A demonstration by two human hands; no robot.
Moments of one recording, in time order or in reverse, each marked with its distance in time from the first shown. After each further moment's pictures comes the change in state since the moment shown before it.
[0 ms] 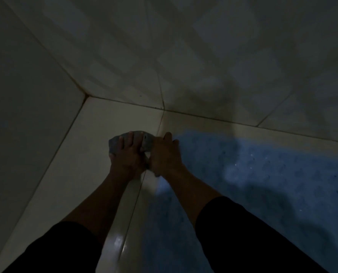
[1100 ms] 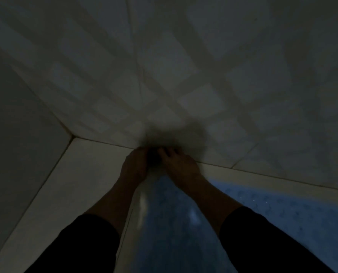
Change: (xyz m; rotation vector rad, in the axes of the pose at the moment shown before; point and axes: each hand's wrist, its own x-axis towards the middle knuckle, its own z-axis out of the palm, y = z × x) left_hand 0.062 0.060 -0.088 -0.390 0.178 0.009; right_hand 0.023 0.051 -0.096 -0.502 0.254 -0.243
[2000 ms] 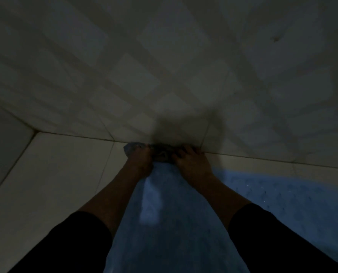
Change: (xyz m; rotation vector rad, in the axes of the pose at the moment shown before) left_hand 0.014 0.103 0.089 0.277 -0.335 -0.050; right_hand -0.084 0.134 0.049 -0.084 0.074 0.010
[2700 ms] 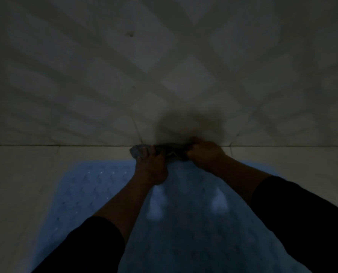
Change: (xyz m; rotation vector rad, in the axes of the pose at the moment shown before) left_hand -0.013 0.192 0.080 0.137 -0.053 0.153; right_hand -0.112 0.182 -0.023 -0.073 -0.281 0.018
